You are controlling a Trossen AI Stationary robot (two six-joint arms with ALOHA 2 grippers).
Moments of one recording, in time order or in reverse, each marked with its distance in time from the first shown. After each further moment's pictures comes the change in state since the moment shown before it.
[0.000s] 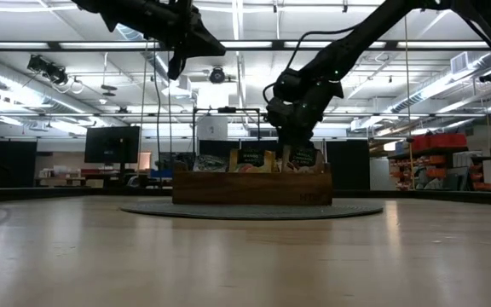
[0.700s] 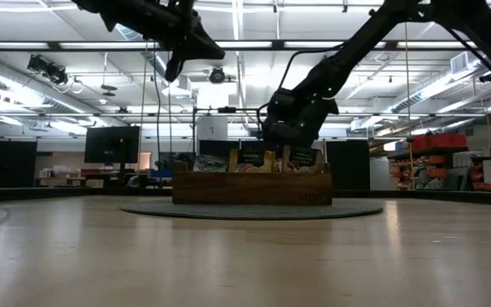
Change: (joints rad) left arm 0.000 0.000 0.000 -0.012 -0.019 -0.030; right arm 0.012 0.109 0.000 0.026 -0.026 -0.148
